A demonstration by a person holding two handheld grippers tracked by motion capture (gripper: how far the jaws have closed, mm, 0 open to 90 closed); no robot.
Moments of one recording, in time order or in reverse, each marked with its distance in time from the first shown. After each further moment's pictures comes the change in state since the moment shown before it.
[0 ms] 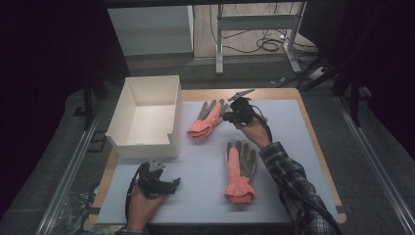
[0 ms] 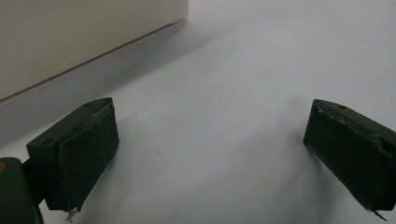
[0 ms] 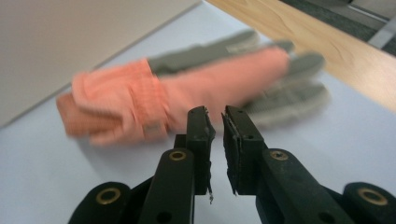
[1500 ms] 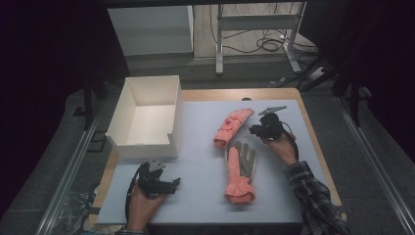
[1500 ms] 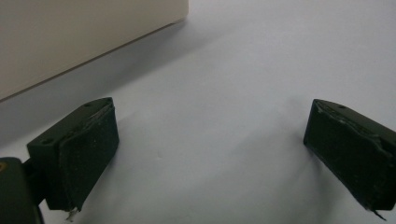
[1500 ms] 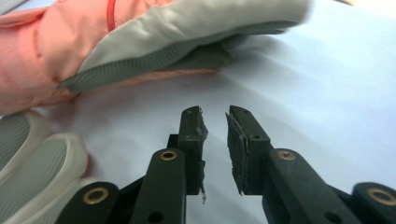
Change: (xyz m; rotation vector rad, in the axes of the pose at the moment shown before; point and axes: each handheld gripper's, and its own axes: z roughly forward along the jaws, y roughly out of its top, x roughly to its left) left arm 0.000 0.000 0.000 -0.004 0.001 -0.005; right arm -0.043 -0.098 -0.050 0.007 -0.095 0.140
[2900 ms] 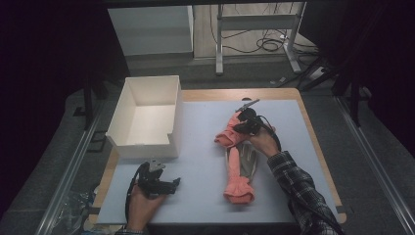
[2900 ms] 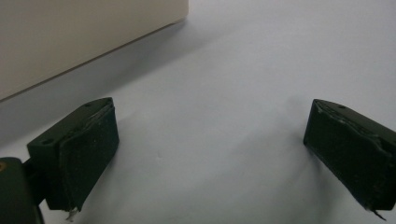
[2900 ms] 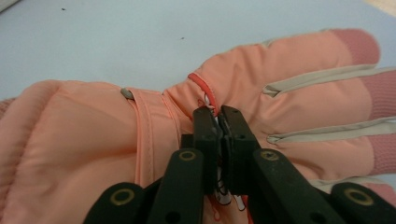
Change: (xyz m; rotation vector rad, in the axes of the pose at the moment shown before) left arm 0.000 0.000 0.000 0.004 0.000 0.006; right arm 0.047 0.046 0.037 0.138 0.007 -0.104
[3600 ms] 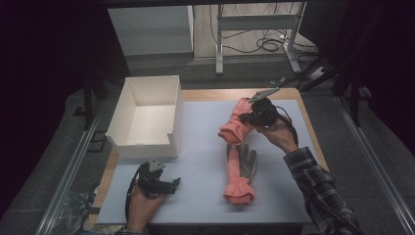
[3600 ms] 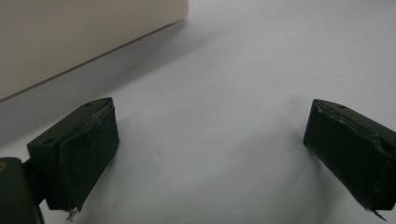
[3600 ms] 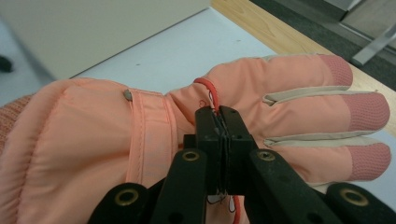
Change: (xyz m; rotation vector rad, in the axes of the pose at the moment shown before) left arm 0.000 0.000 0.000 0.001 0.000 0.000; right arm 0.003 0.013 -0.093 -0.175 0.077 -0.125
